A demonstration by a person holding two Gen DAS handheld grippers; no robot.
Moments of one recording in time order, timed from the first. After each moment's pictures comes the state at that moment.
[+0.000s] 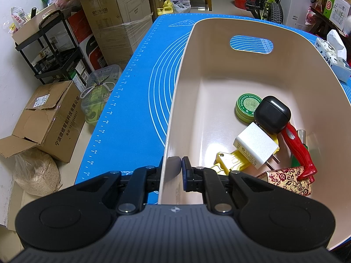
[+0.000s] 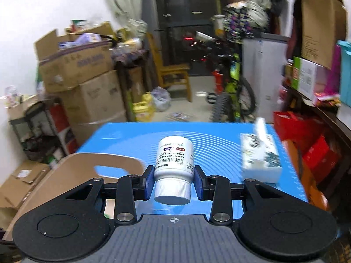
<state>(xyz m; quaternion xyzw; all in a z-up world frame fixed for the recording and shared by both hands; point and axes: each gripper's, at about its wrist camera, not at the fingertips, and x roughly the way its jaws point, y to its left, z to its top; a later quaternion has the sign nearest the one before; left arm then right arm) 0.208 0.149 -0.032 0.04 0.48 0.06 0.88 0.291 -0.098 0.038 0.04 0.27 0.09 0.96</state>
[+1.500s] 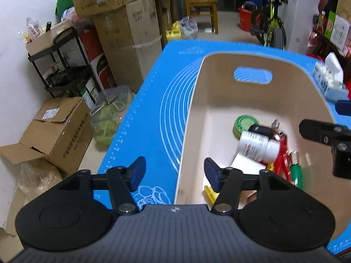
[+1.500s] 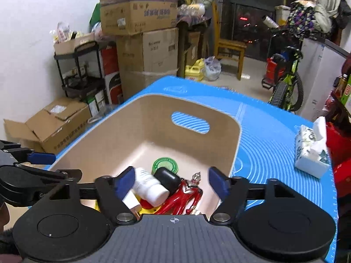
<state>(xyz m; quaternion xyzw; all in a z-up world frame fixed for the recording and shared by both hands) 0.188 0.146 -0.002 0.03 0.41 0.08 0.91 0.251 -0.005 0.031 -0.06 0.34 0.18 0.92</state>
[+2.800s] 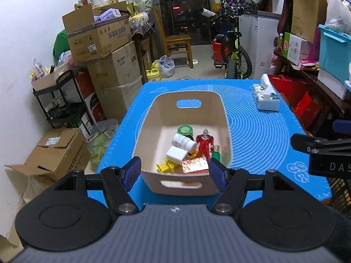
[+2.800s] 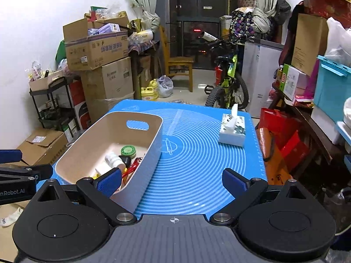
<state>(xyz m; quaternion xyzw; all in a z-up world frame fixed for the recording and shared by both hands) 0.031 0.047 0.092 0.06 0.33 0.03 0.94 0.062 -0.126 0.105 0.00 0.30 0.07 0.95</state>
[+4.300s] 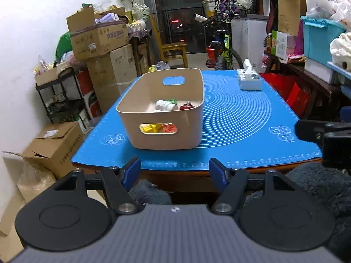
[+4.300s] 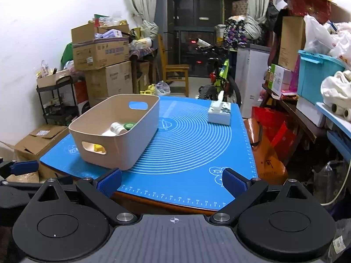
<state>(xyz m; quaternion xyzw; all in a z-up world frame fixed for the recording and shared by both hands) -0.070 0.013 0.014 0.06 0.29 0.03 0.96 -0.071 -0.149 0.048 -0.01 0.26 0.07 0.96</state>
